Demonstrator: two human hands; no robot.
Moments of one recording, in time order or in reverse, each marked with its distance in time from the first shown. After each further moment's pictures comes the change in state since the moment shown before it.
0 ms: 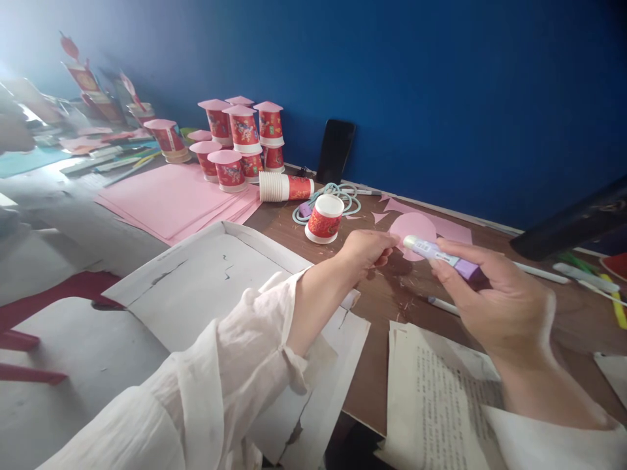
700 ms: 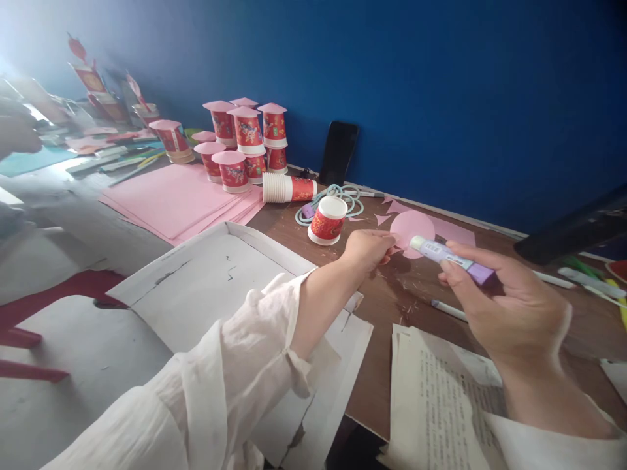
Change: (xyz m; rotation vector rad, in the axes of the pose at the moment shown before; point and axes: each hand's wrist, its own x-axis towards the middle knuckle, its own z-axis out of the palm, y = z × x) left_hand 0.000 0.000 -0.001 0.074 0.086 0.064; right_hand -0.006 0.001 0.001 0.069 0.012 0.111
